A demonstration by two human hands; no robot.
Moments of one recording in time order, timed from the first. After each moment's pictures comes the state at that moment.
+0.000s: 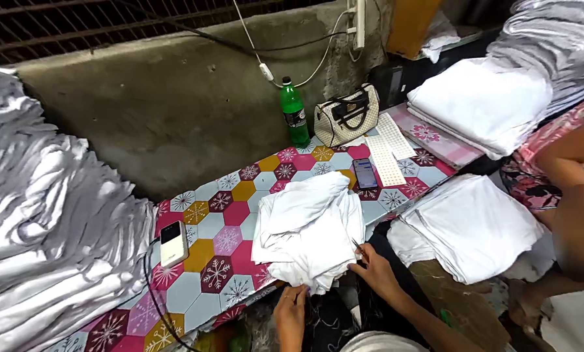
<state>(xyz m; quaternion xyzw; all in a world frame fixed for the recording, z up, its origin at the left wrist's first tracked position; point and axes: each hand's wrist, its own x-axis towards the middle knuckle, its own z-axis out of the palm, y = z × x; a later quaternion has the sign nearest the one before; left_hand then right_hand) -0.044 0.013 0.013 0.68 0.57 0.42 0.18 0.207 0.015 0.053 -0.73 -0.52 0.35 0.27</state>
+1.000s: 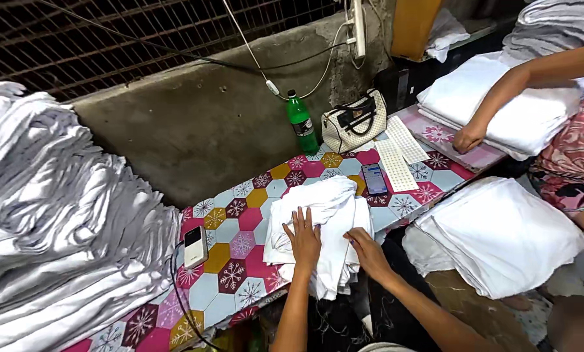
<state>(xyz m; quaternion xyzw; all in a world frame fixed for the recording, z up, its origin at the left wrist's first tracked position) 0.019 0.173 0.027 0.79 0.56 0.24 0.02 0.204 0.073 0.043 -0.60 -0.64 0.24 0.41</state>
